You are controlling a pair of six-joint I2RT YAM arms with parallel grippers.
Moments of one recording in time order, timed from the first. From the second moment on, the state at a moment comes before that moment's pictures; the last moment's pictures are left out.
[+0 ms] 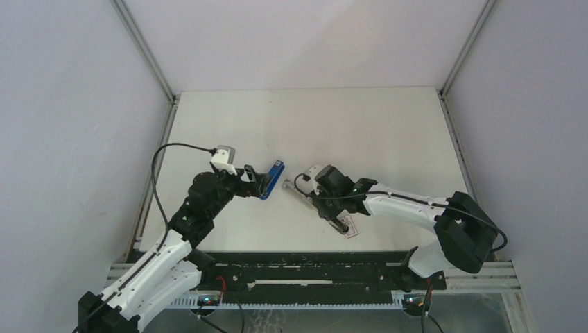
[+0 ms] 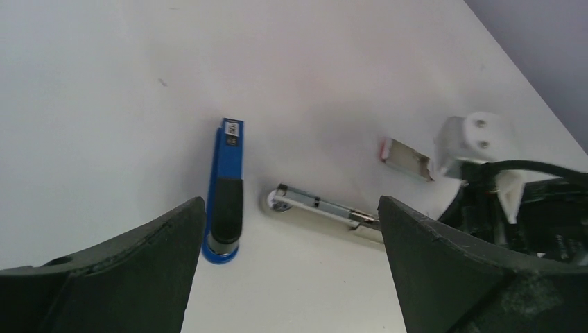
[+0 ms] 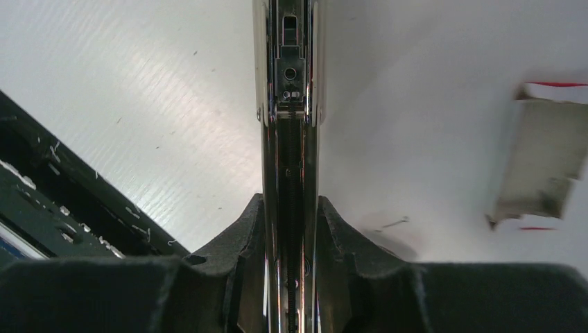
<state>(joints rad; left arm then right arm) -0.51 0.71 0.48 0.01 -0.01 -0.34 0.87 1.45 0.84 -0.44 -0.02 0.13</state>
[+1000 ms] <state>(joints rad) -0.68 0.99 0.42 0.29 0.20 -0.21 0.80 1.40 0.84 -0.53 0.26 0.32</state>
